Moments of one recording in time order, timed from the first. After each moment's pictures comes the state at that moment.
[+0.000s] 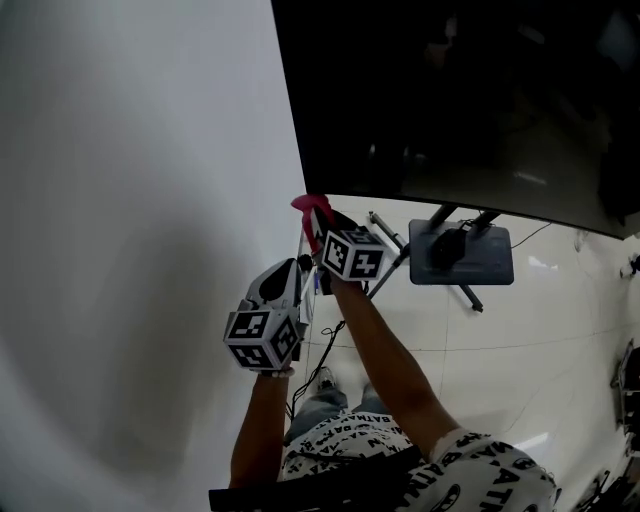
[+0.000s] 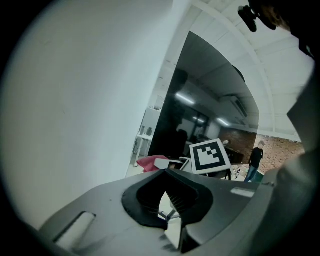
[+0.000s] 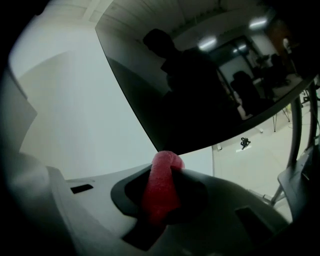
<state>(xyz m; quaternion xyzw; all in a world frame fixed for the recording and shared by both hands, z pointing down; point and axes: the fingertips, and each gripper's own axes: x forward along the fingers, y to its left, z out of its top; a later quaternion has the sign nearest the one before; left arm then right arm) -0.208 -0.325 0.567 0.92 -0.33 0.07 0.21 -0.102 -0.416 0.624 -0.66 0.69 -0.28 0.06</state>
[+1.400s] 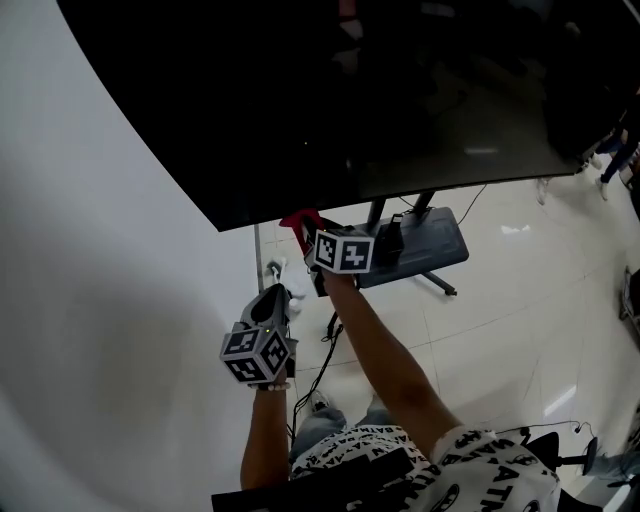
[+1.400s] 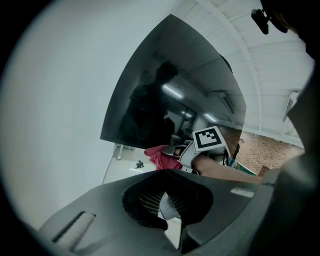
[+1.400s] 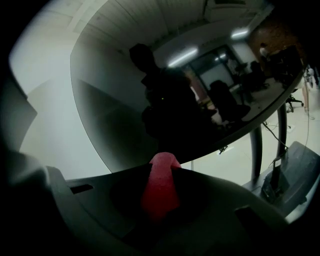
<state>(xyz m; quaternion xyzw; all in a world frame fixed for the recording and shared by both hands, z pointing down) -0.086 -0.255 0.602 0.94 -0.25 0.10 0.22 0.070 -0.339 0.631 -0.72 0.62 -0.29 0.09</state>
